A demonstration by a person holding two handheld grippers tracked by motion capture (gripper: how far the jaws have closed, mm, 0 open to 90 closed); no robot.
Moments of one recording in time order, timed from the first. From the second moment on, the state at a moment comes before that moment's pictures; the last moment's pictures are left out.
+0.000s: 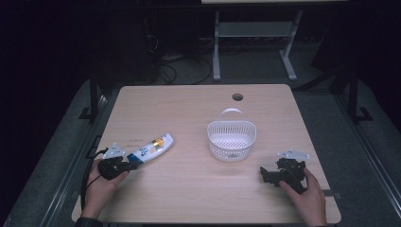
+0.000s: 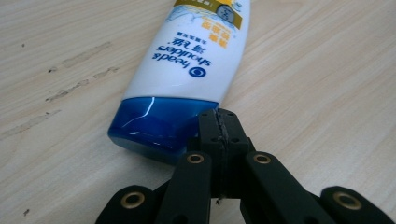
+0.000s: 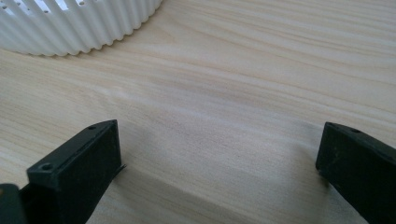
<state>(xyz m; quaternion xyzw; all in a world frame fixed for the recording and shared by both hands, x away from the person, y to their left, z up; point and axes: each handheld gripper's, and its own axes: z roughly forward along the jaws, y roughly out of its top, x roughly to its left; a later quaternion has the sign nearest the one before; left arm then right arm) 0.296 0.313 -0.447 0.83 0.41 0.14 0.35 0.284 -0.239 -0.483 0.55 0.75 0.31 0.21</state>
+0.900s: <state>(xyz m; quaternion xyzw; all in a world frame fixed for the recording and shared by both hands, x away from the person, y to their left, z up) 0.326 0.326 -0.446 0.81 0.44 0.16 0.35 0.284 -0.239 -0.483 0.55 0.75 0.31 0.21</state>
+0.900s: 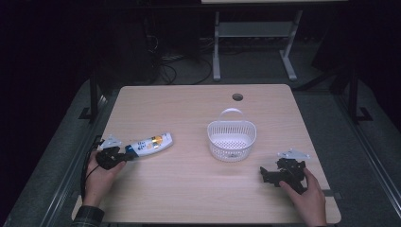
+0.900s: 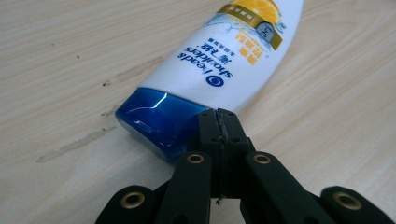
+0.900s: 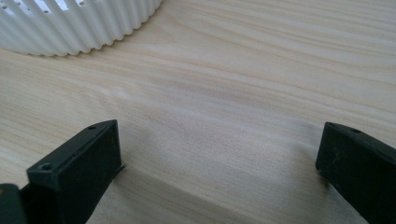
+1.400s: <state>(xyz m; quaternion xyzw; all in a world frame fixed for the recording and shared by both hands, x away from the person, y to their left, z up) 0.350 0.330 -0.448 0.81 0.45 0.17 0.34 0.284 -0.239 -0.483 0.55 0.75 0.31 0.21</state>
